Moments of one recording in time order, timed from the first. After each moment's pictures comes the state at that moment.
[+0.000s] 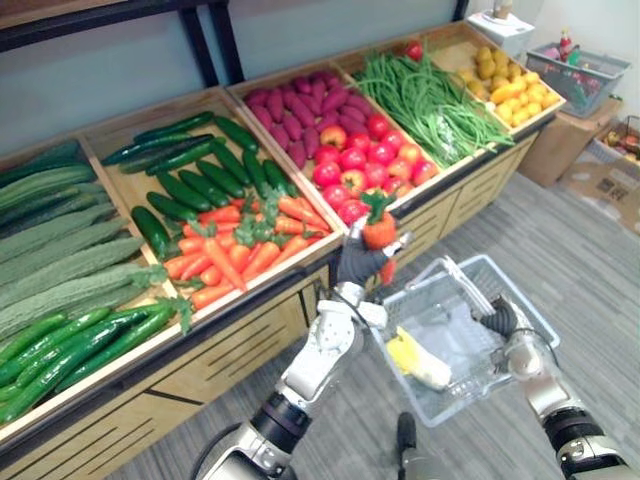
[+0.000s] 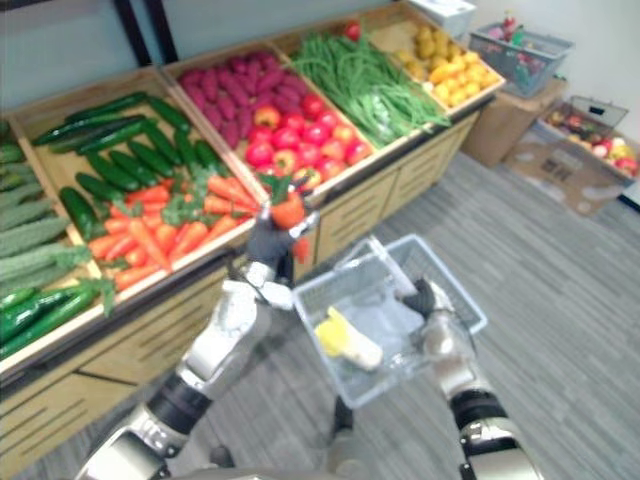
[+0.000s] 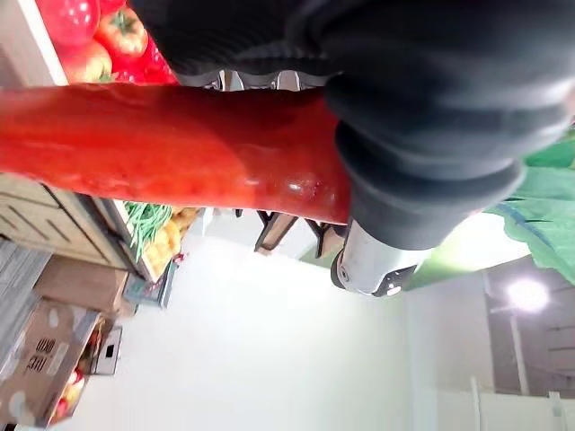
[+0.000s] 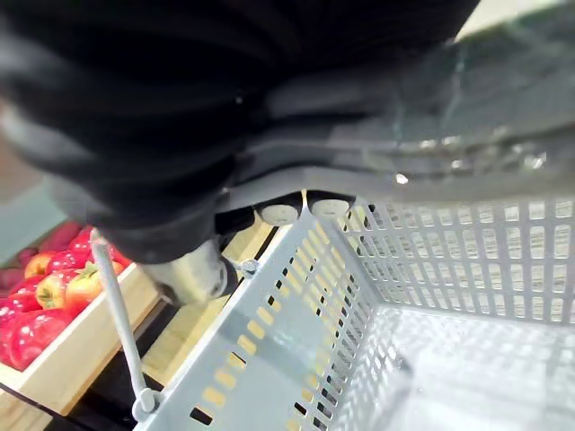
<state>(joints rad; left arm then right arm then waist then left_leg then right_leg) -0.35 0.09 -0.54 0.07 -0.35 -0.23 0.29 -0.28 -0.40 0.11 0.65 -0.37 -0.06 -0.17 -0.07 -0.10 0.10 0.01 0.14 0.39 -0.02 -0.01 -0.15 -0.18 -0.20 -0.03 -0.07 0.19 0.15</state>
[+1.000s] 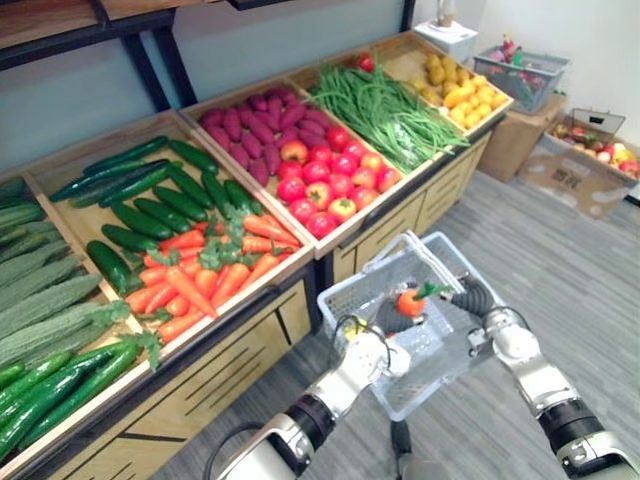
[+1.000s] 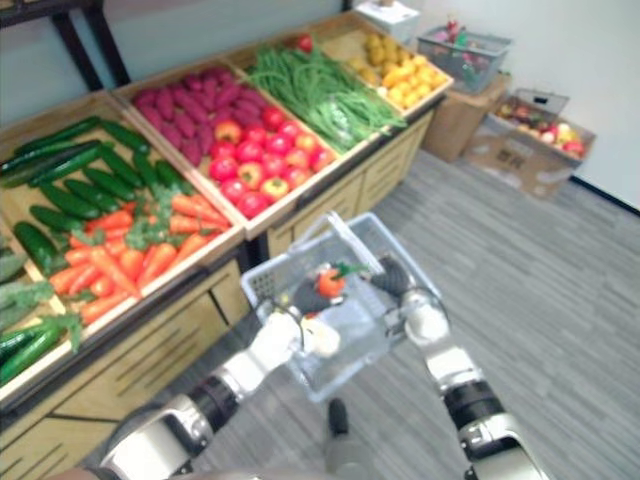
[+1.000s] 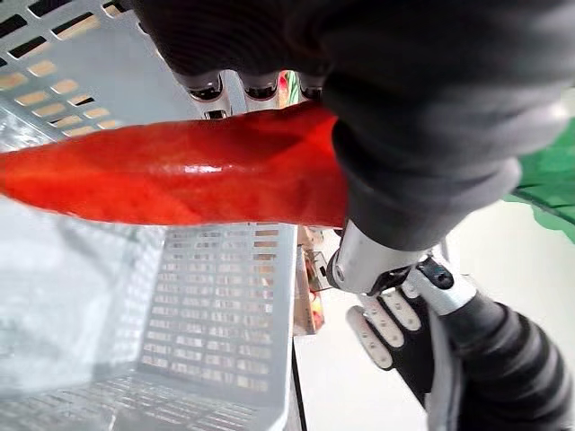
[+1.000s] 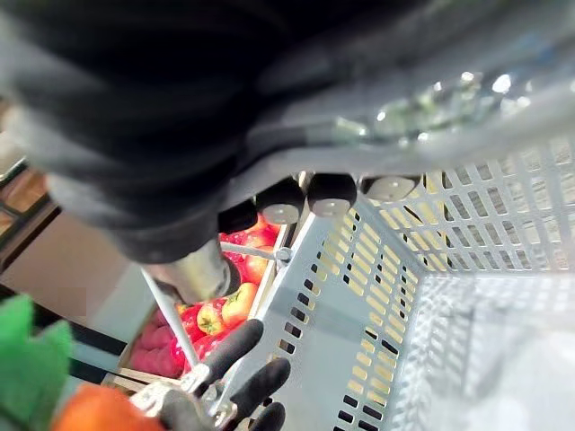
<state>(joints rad) -0.43 -0.01 -0.65 0.67 0.06 -0.14 0.30 -0.27 -0.44 0.25 0.35 -0.04 -0.07 -0.03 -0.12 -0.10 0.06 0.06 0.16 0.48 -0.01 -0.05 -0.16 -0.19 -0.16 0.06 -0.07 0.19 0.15</state>
